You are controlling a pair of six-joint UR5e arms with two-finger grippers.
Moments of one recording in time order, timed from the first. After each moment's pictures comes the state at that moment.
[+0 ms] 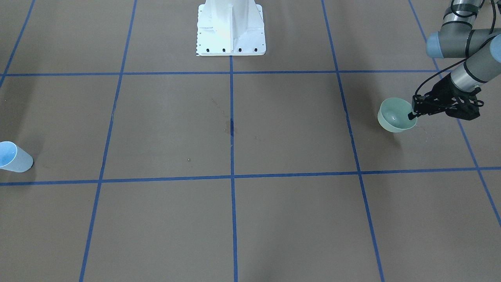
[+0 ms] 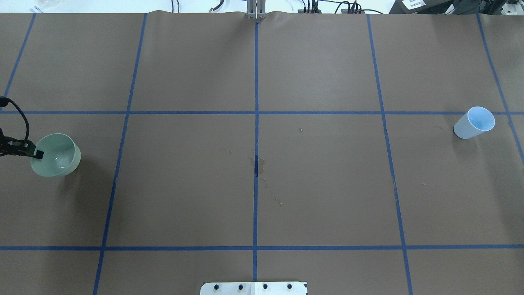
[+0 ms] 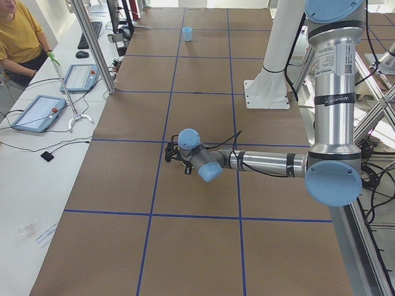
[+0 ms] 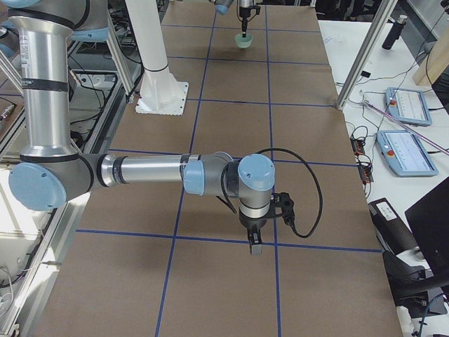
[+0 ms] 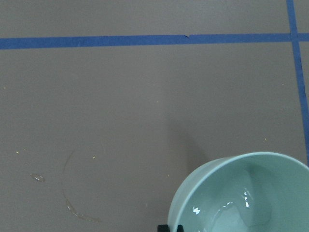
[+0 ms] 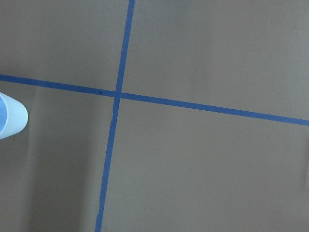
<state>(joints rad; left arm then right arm) -1.00 -1.50 -1.60 -2.37 -2.32 -0.81 1.67 -1.60 1.69 -1.66 2.23 -0.20</state>
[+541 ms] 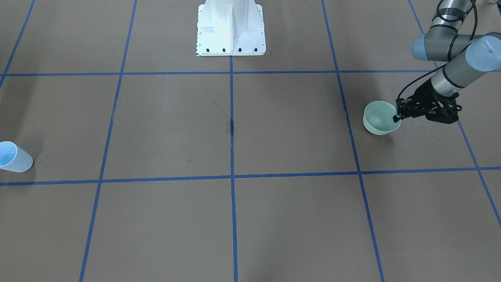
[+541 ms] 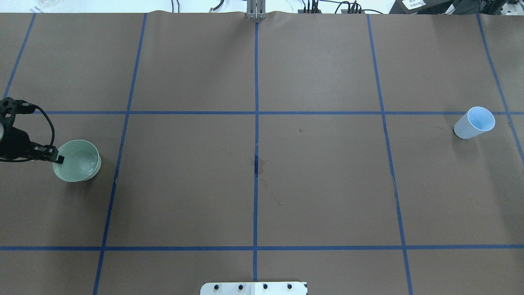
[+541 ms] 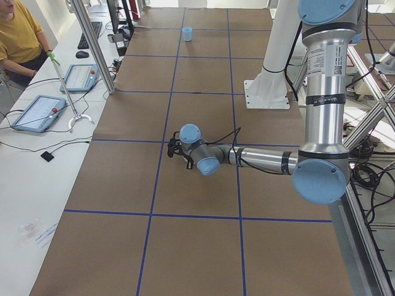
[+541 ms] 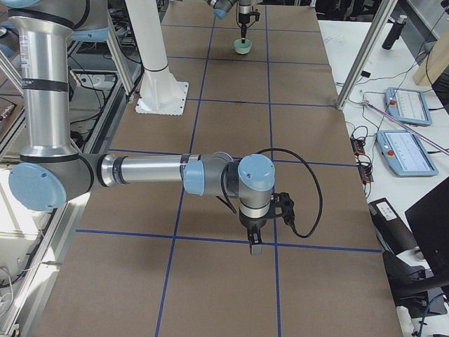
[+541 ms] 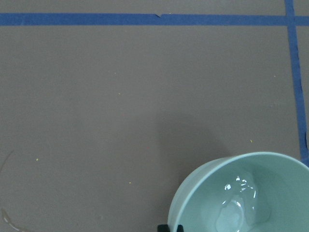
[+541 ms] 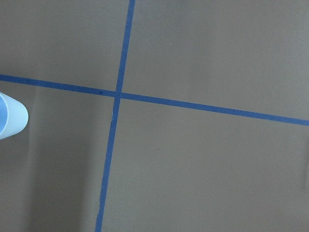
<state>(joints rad) -0.93 -1.53 -1.60 -2.37 -2.28 -0.87 1.67 -1.60 1.69 -1.66 2.23 -0.20</state>
